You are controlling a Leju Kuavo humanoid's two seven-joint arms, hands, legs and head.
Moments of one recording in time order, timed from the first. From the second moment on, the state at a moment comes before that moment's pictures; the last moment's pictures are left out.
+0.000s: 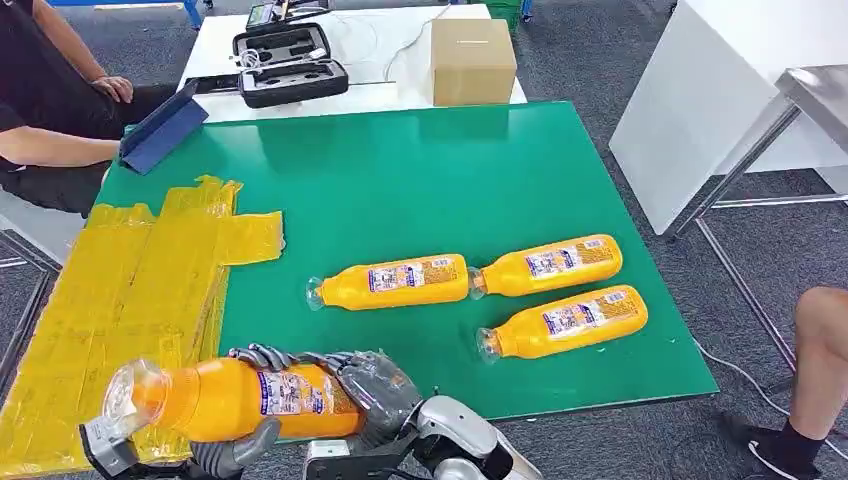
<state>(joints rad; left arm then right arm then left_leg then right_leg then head) 0.27 -0.13 -0.16 -1.71 0.30 -0.36 -0.35 -0.16 0.03 0.88 -1.45 0.72 0.02 -0.11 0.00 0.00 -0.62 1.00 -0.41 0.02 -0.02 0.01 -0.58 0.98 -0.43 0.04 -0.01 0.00</state>
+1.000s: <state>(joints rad) -0.25 0.10 0.06 -1.42 -1.55 0.26 0.05 -0.01 -0.10 0.61 -1.84 0.75 -0.08 -0.01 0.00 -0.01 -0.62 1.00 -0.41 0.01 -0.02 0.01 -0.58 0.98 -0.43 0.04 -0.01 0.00</state>
